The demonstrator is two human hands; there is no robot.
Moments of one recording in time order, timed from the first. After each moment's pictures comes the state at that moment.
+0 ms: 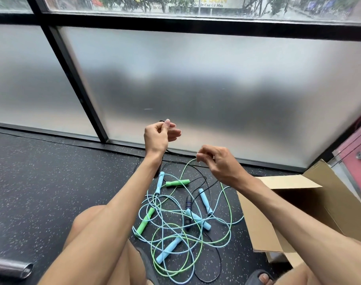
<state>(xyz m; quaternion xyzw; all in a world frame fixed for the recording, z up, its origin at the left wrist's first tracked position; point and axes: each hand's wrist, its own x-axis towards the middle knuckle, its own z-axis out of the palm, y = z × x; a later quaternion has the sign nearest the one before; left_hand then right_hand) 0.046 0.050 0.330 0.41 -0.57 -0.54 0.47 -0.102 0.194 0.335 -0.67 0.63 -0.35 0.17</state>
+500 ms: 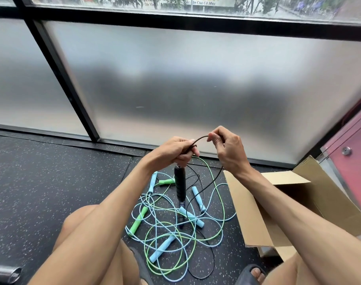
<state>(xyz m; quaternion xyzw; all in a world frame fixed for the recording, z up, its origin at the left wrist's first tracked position) 0.030 0.084 0.337 0.22 -0.65 -0.72 0.09 -0.132 0.192 0.341 -0.56 0.67 -0.48 0.08</state>
